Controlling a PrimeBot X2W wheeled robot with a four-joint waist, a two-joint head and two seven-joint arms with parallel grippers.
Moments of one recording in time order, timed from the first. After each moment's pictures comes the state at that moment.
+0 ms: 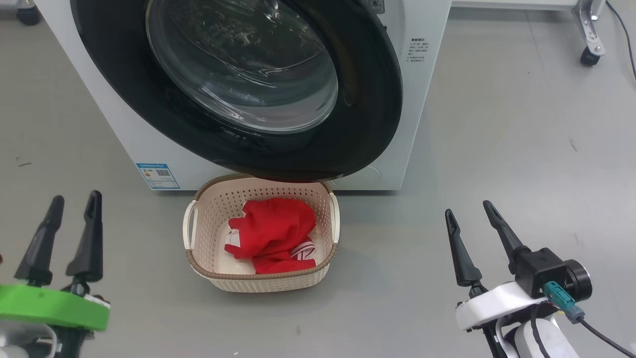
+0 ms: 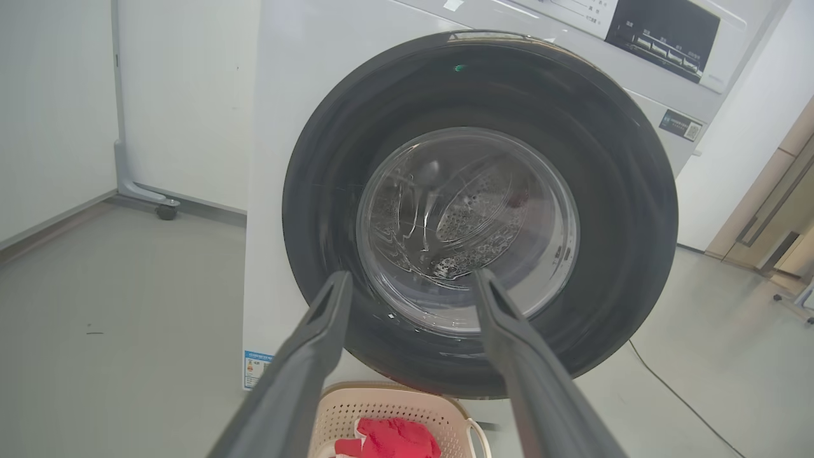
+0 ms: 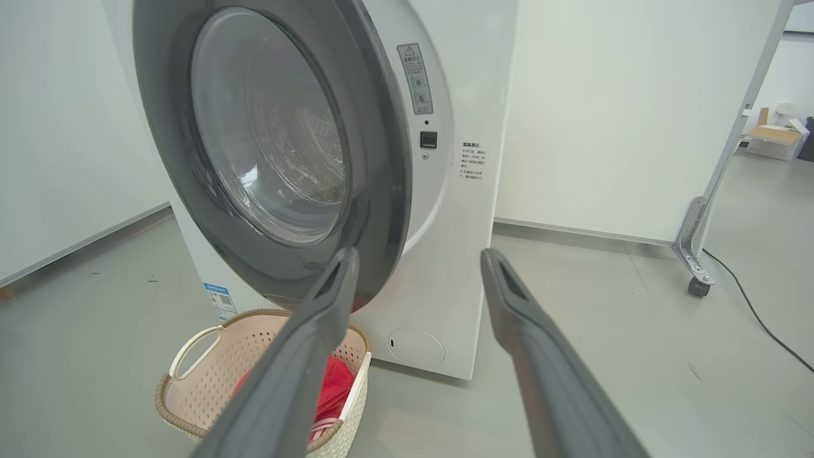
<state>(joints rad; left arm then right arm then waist) -0.03 0.29 0.00 -0.14 -0.90 -0.12 0.04 -0.04 -0.07 0.21 0.15 0.20 0.01 -0.26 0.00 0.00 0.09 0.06</state>
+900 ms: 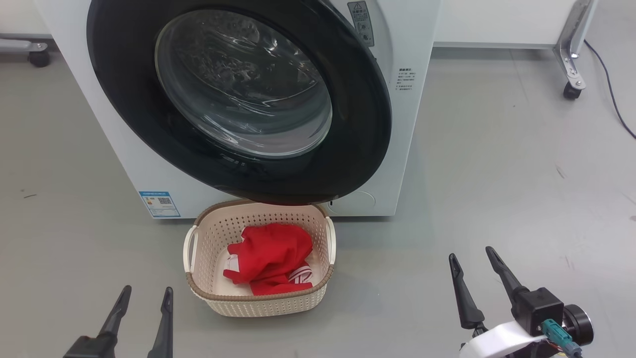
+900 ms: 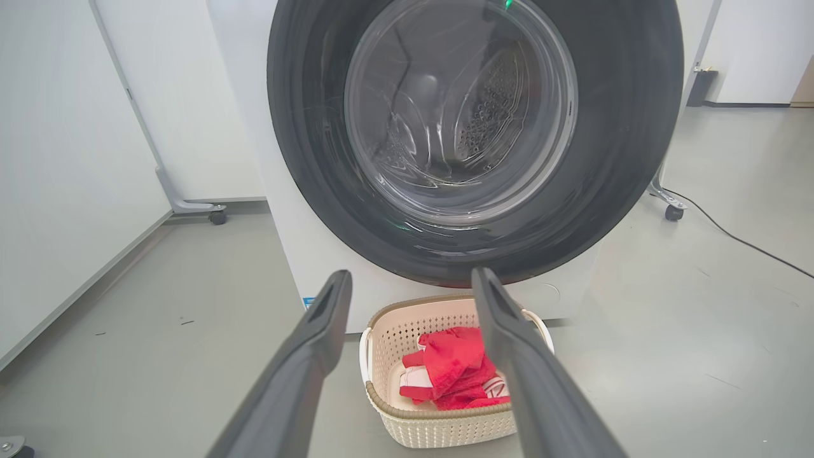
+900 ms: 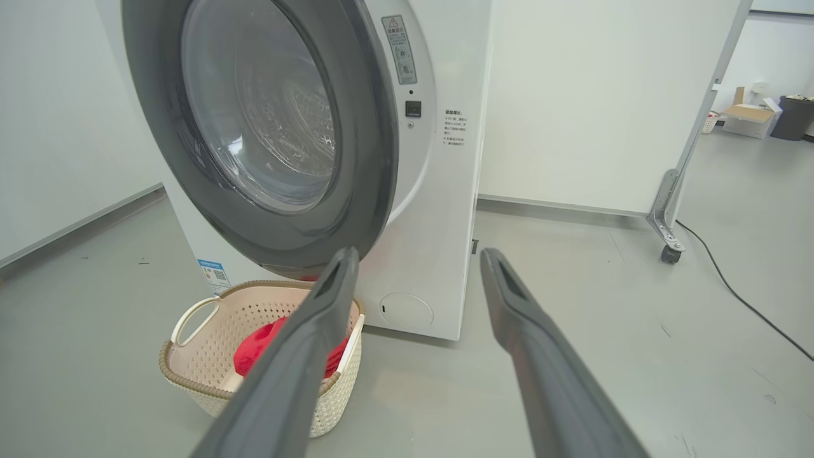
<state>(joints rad) 0.20 0.21 -0.18 -0.02 -0.38 0.07 -0.18 0.09 -0.06 0.20 0.16 0.18 0.00 -0.26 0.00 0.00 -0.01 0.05</state>
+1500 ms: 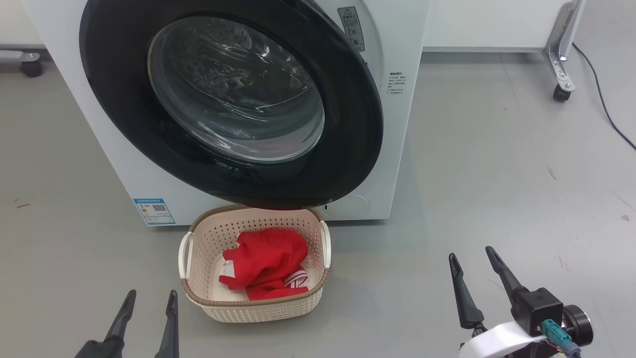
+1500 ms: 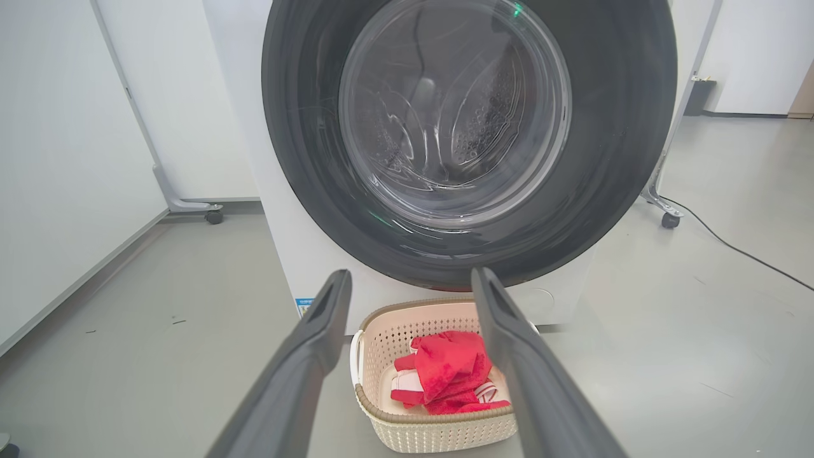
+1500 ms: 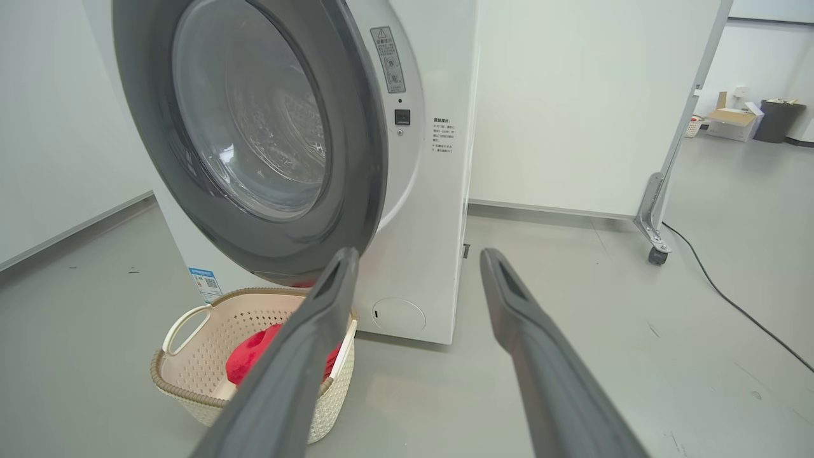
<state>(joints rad) 0.20 0.17 -0.19 0.00 -0.37 0.09 -0.20 0.10 -0.06 0.20 0.16 0.18 0.00 -0.26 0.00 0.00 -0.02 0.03</state>
